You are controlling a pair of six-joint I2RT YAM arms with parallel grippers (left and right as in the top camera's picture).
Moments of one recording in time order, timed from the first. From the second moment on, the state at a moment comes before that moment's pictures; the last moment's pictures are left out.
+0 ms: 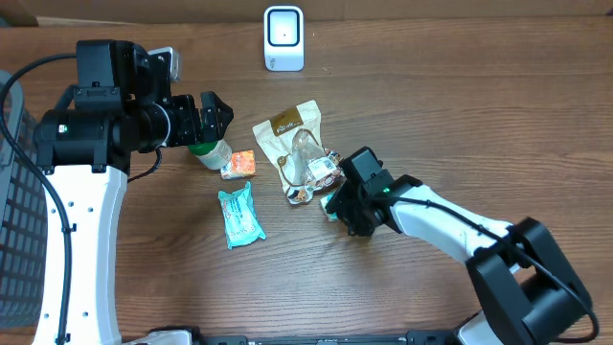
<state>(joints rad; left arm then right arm) 0.01 1.45 1.62 -1.16 0.30 -0.15 0.58 1.71 0.88 -0.39 -0.23 1.22</state>
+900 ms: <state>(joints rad) 0.01 1.45 1.62 -1.16 0.30 -0.15 0.27 1.74 0.94 -0.67 -0.50 0.20</state>
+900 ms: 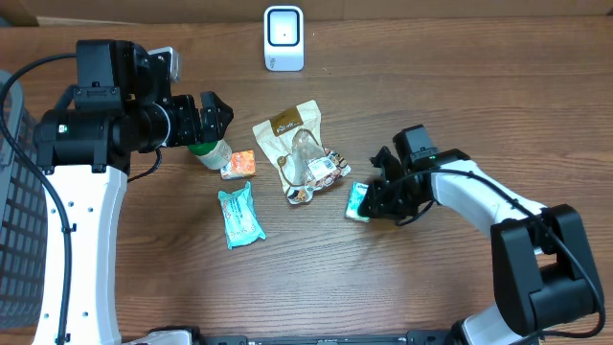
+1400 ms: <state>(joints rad) 0.01 1.45 1.62 -1.16 0.30 -0.15 0.09 1.74 1.01 -0.84 -0.50 0.30</state>
